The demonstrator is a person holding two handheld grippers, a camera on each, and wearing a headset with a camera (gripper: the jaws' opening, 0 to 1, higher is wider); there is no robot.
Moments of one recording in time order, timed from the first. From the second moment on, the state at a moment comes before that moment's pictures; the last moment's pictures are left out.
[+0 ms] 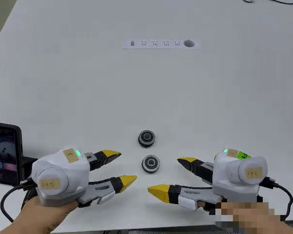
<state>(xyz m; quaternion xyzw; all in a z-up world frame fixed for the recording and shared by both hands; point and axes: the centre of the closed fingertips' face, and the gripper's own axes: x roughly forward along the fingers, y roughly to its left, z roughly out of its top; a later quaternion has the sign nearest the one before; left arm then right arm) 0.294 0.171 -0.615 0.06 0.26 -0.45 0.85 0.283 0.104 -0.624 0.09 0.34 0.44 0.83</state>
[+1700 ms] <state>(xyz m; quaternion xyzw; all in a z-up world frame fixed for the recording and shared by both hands) 0.312 0.116 -0.649 0.18 0.29 -0.51 0.79 0.291 0.115 -0.635 0.16 0.35 0.43 0.82</state>
